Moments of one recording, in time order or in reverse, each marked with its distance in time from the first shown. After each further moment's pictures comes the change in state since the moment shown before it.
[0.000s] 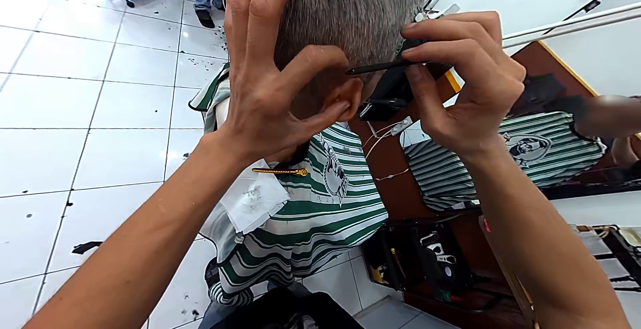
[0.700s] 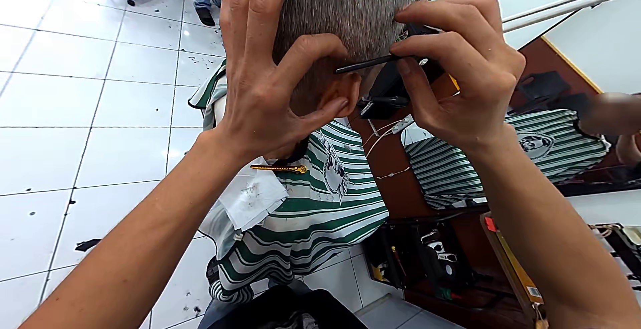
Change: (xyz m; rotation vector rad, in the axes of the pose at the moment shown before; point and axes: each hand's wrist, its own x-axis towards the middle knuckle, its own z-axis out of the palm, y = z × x) left_hand -0.002 0.000 0.001 0.023 -0.024 -0.021; right_hand 0.008 -0.004 -0.001 -0.105 -0.083 -0.043
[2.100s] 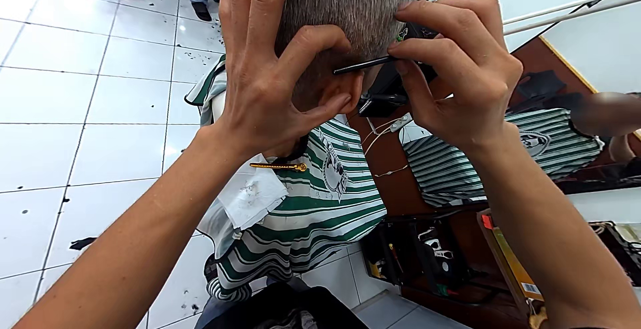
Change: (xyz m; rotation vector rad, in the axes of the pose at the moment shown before) left_hand 0.000 -0.001 0.001 0.002 -0.003 -0.021; right_hand -0.002 -0.001 0.002 -0.120 -0.030 -0.027
